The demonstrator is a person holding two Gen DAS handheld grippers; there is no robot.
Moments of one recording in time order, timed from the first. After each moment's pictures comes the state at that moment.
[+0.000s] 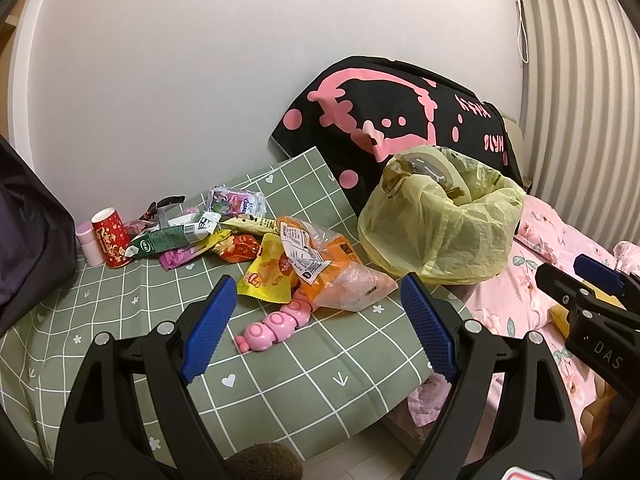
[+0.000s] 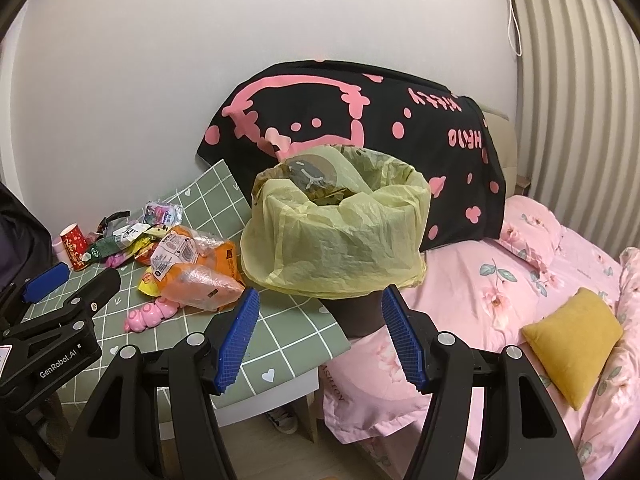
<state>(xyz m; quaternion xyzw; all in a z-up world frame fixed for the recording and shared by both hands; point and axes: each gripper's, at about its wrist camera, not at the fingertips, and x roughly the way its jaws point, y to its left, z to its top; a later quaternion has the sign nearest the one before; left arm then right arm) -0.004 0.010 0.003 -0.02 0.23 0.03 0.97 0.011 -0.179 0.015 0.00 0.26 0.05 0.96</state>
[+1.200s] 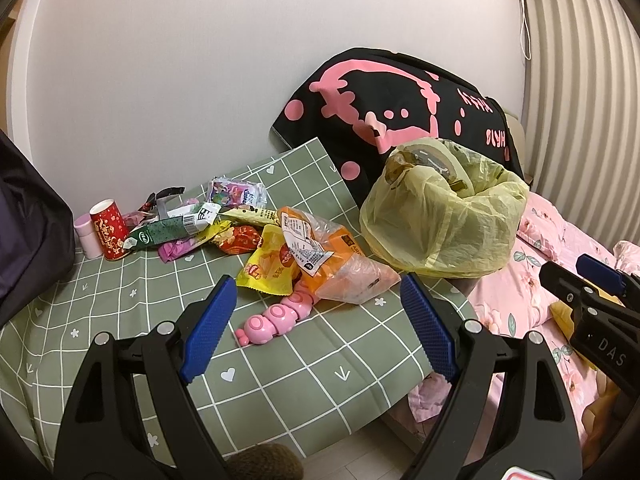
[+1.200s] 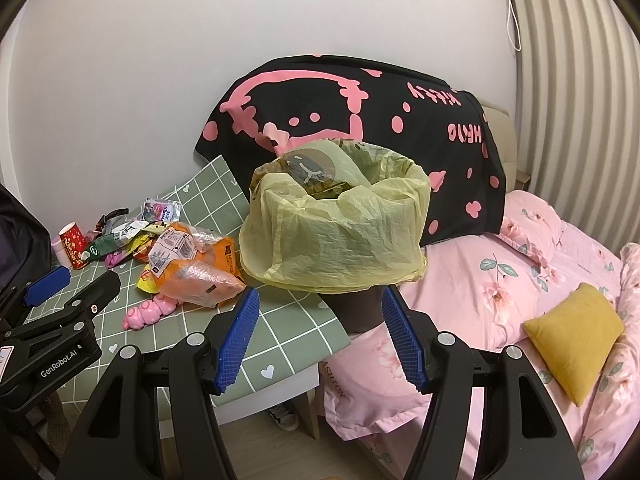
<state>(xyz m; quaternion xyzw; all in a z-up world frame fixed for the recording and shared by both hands) -0.002 0.012 -0.004 -0.02 0.25 0.03 0.97 0.009 -0.182 0.007 0.01 0.26 0.05 0.96</state>
